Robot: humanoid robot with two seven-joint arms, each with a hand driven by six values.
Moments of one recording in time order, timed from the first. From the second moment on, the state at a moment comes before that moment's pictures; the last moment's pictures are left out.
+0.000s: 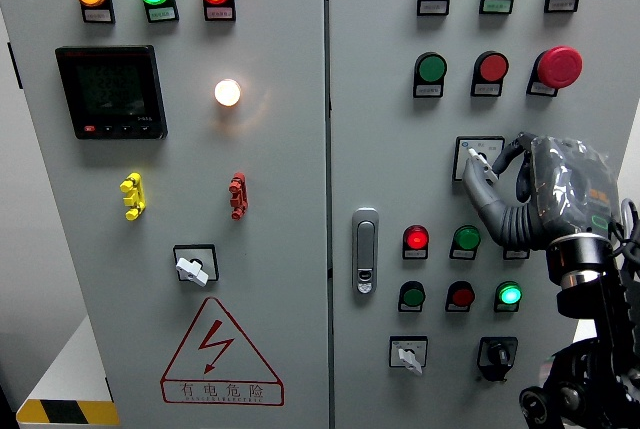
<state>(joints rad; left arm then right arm) -0.03 -0.10 0.00 -0.14 -0.07 -0.02 -0.07 0.81 0.16 1.47 1.54 -2.67 0.03 -0.40</state>
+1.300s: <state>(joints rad) -0.03 -0.10 0.00 -0.14 -0.07 -0.02 -0.07 0.82 0.16 1.45 1.54 -2.67 0.02 -0.43</state>
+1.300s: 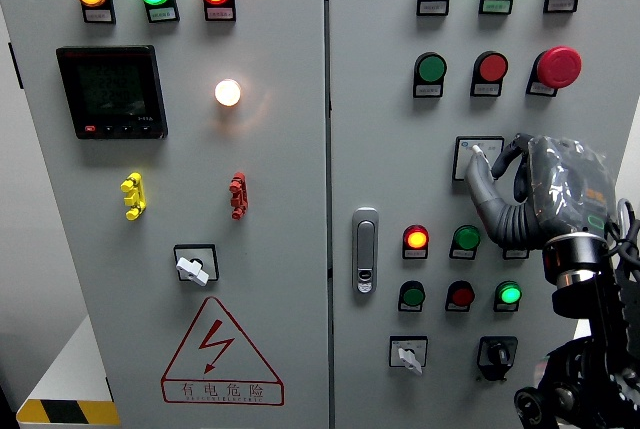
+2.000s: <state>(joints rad) -0.03 -0.10 0.00 -0.14 -0.07 -0.02 -0.07 0.81 0.16 1.45 1.56 -2.67 0.02 -0.42</state>
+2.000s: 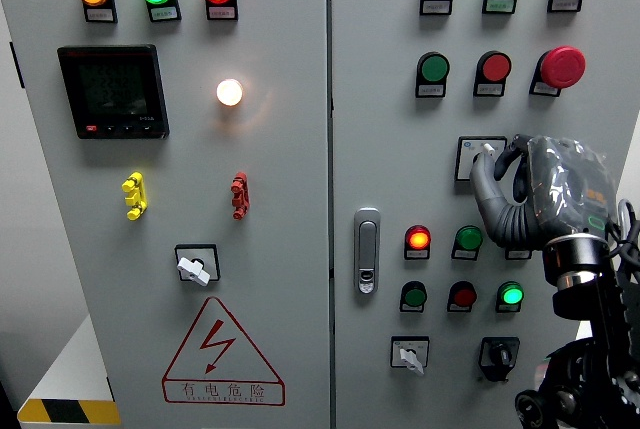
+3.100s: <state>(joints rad) -0.03 -0.09 0.00 -0.14 -0.07 -0.02 -0.07 0.59 0.16 1.46 1.92 -2.68 -0.01 -0.30</state>
